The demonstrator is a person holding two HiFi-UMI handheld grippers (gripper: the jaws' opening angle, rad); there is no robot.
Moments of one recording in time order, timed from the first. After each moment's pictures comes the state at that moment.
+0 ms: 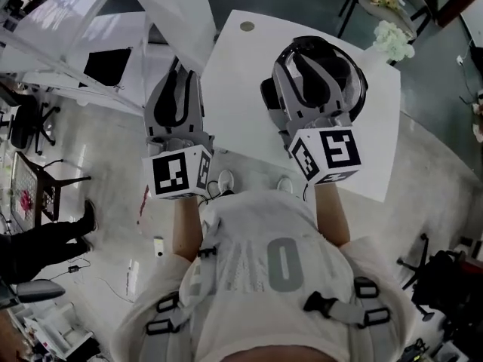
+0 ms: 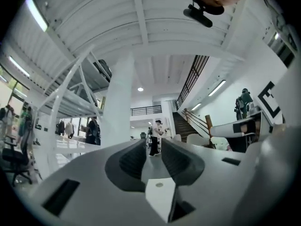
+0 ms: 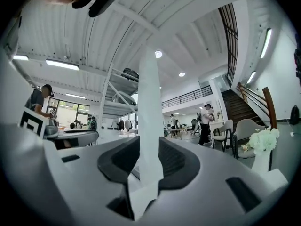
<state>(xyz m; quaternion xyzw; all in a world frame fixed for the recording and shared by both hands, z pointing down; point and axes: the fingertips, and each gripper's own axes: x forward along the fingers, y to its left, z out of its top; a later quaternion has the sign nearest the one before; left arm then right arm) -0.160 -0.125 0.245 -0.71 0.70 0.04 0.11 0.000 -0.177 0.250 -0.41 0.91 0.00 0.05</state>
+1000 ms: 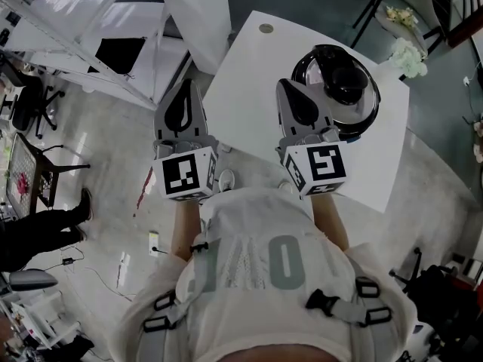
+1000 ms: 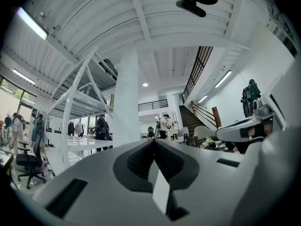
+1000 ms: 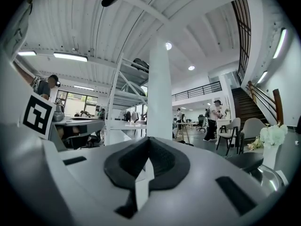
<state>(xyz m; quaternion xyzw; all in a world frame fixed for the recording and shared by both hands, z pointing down) -0.203 -0.103 0.270 -0.68 0.73 0.00 0.10 -0.054 -0.148 0.290 -0.38 0.93 0.01 -0.01</state>
